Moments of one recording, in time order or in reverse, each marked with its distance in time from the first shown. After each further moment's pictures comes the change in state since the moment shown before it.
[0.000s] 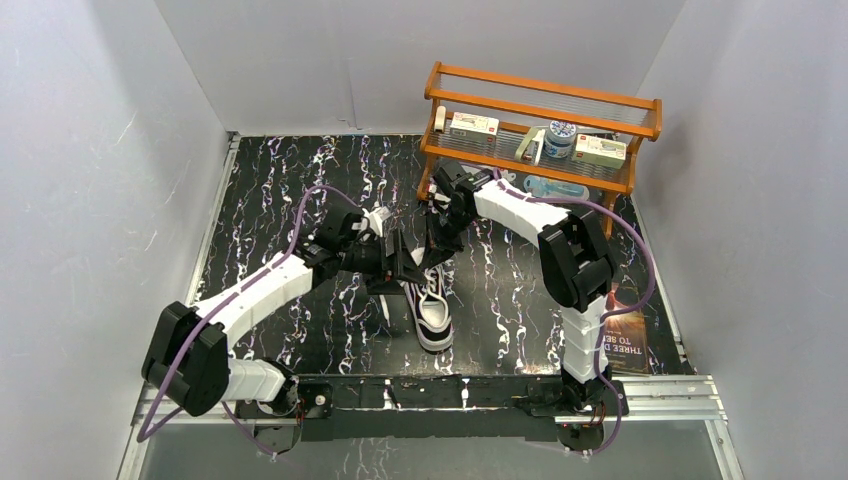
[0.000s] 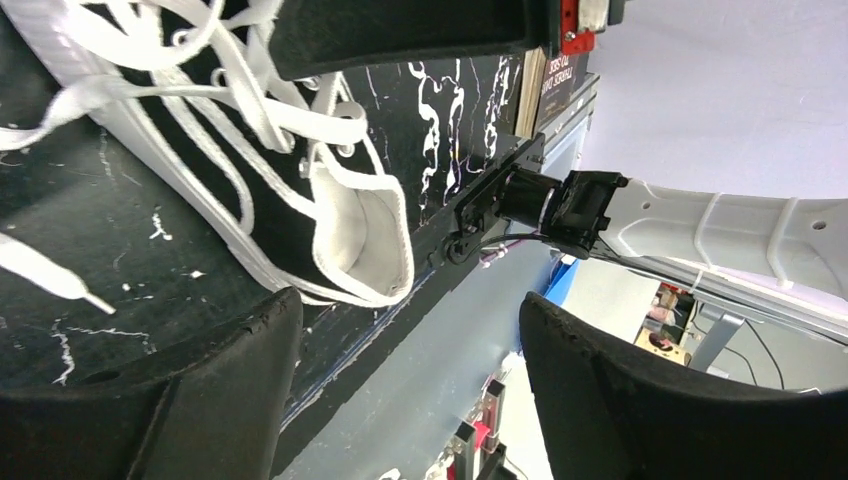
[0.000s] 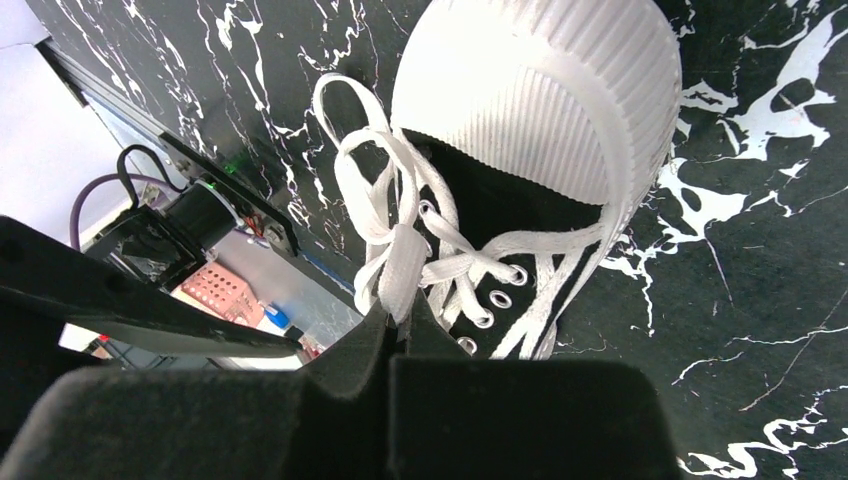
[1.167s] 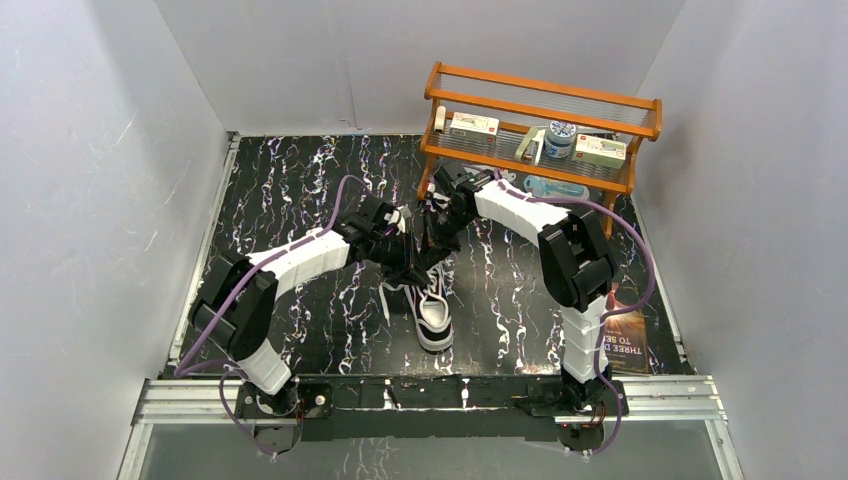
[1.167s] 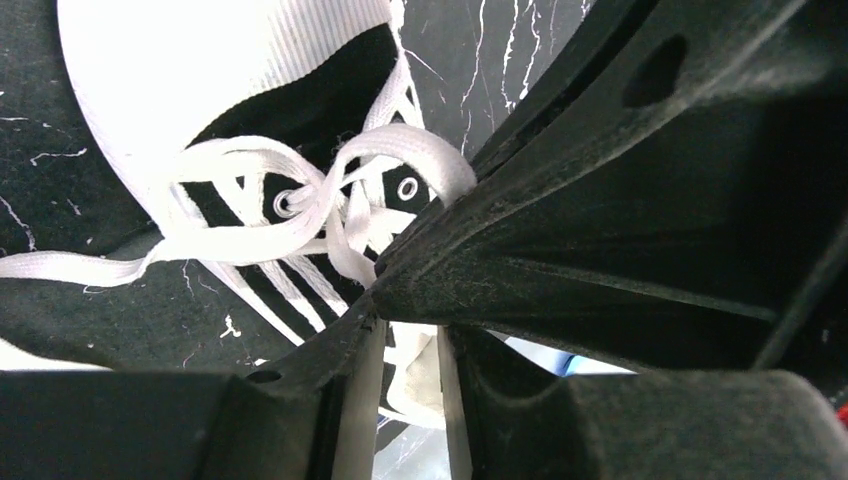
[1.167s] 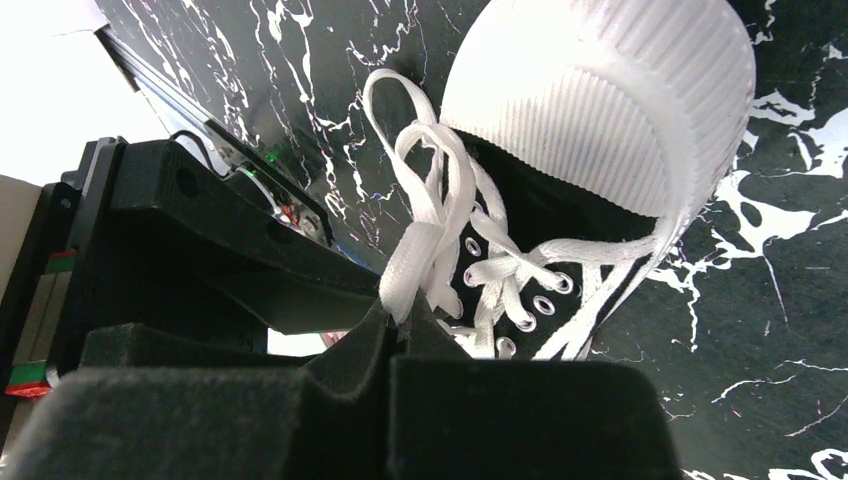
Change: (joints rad) left arm -0.071 0.319 0.164 -0.004 -0.123 0.028; right arm 0.000 0.000 -0.009 0.041 -0.079 0.034
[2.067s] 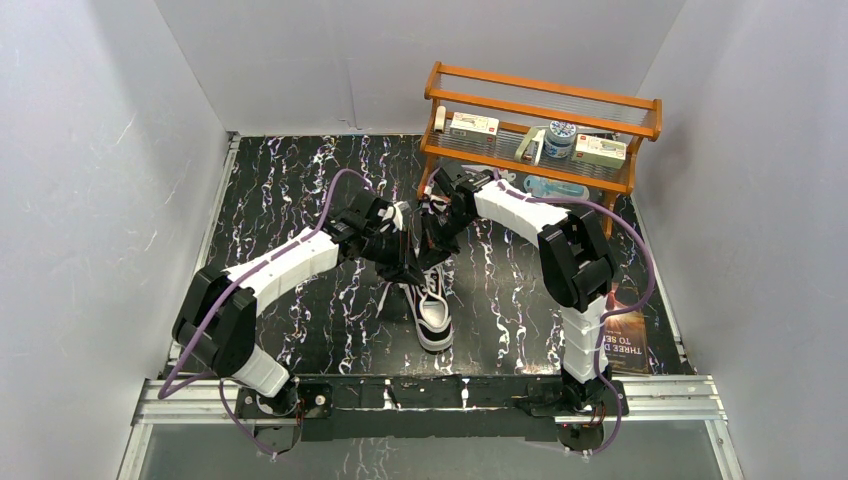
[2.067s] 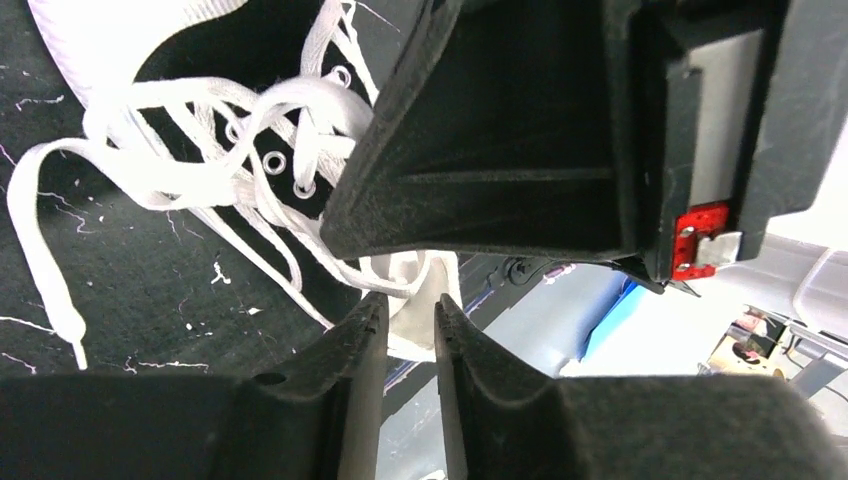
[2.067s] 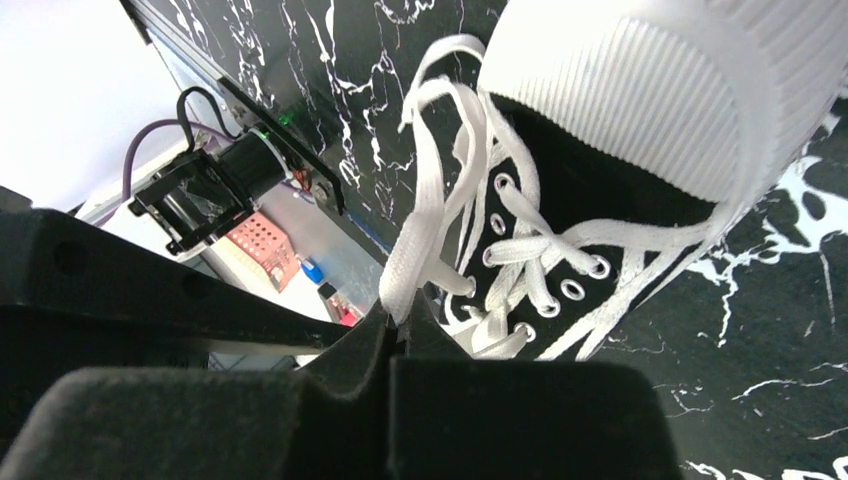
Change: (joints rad) left arm -0.004 -0.100 0.040 -0.138 0.009 0.088; right arm -0.002 0.000 0.000 -0.016 -0.065 -0.046
